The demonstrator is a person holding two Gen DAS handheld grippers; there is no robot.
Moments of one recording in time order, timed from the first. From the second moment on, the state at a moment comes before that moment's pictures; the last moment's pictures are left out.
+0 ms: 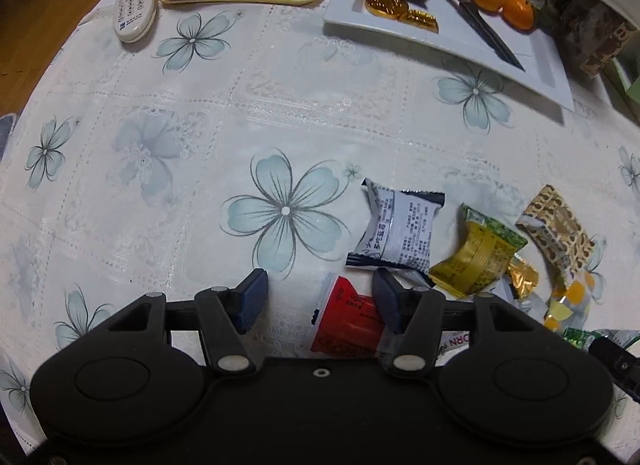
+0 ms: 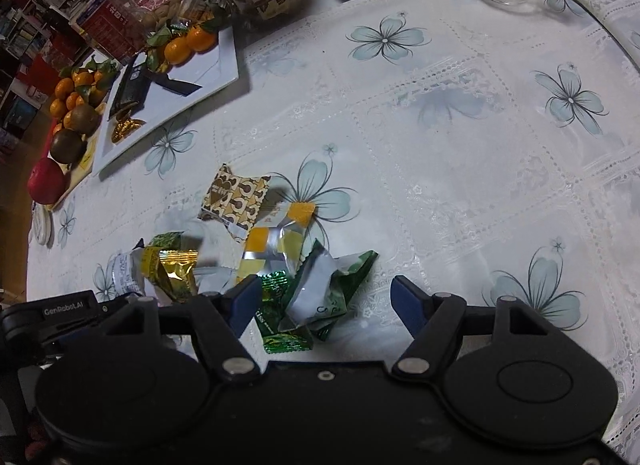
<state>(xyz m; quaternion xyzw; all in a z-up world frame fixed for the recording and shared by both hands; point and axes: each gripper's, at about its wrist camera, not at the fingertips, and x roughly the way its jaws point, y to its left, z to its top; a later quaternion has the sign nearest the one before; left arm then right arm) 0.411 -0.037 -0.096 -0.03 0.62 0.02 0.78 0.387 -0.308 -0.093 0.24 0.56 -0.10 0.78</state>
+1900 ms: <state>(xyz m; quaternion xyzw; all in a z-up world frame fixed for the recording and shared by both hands) 0.319 -0.002 -0.099 -0.27 0.64 0.15 0.70 0.317 -0.304 -0.074 0.17 0.53 -0.10 0.83</state>
